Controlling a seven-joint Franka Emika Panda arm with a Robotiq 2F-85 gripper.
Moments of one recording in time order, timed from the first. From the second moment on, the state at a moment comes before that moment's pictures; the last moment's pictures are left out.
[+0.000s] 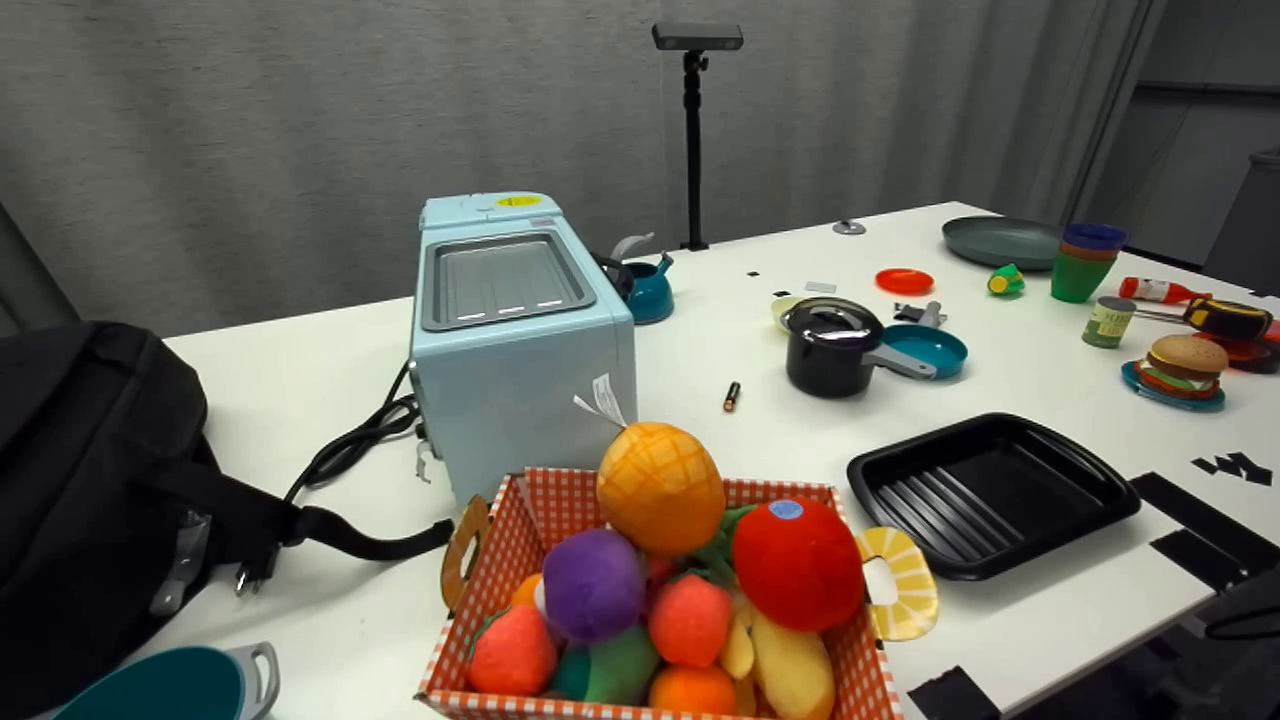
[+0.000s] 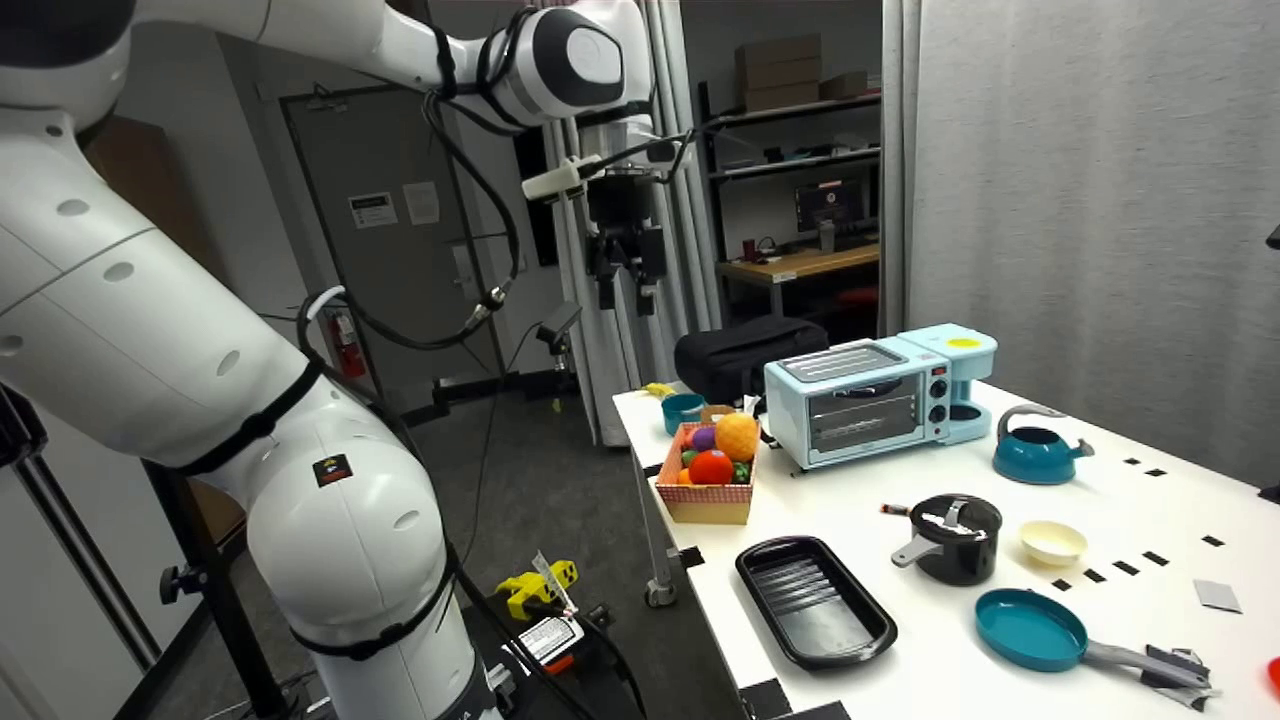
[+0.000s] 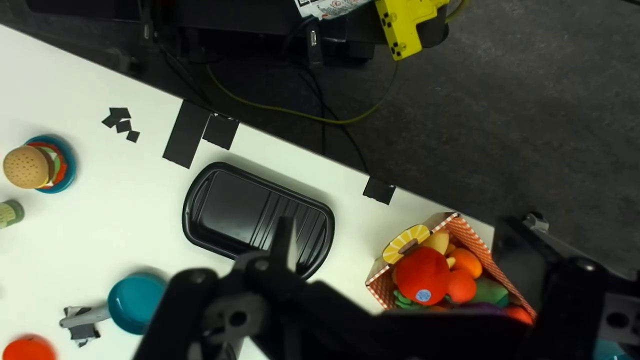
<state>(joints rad) 0.14 -0.47 0.24 -2.25 0.12 1.68 0.25</state>
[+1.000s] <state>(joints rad) 0.04 -0.17 0.11 -2.22 -0.01 1.93 0.25</state>
